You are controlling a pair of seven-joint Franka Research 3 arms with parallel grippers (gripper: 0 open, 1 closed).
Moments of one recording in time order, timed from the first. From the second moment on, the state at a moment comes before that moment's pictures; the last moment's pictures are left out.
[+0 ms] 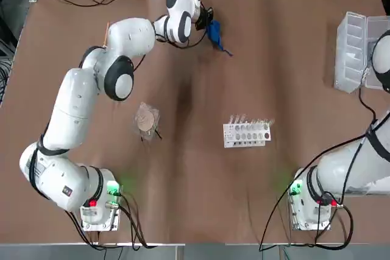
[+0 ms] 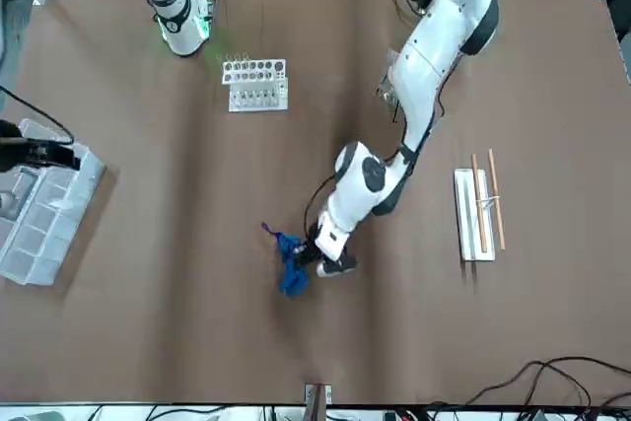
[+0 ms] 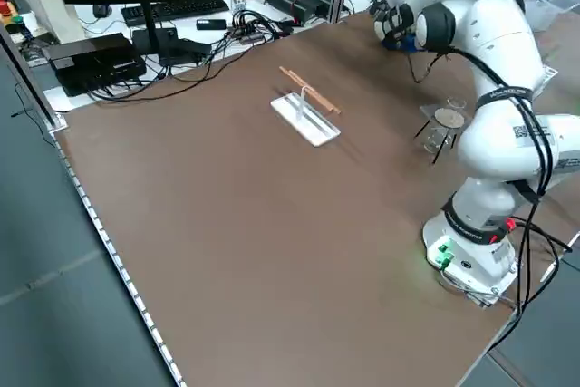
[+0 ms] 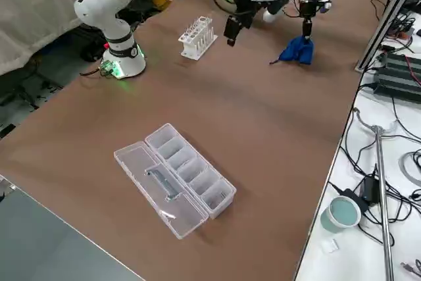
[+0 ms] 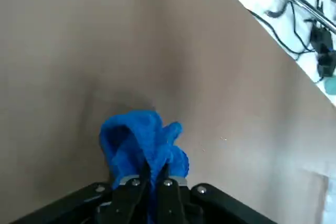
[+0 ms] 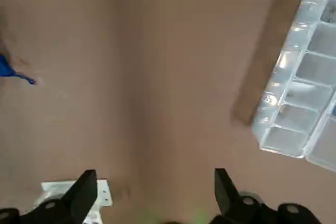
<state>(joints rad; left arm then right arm) -0.51 1.12 -0.27 -1.10 -0.24 2.84 -0.70 -0.03 0.27 -0.10 -1.32 0.09 1.40 -0.05</state>
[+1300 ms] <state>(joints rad) -0.81 1.13 -0.23 -1.09 -0.23 2.85 -0.64 -0.03 0.10 -0.10 -1.51 0.08 1.50 -0.05</state>
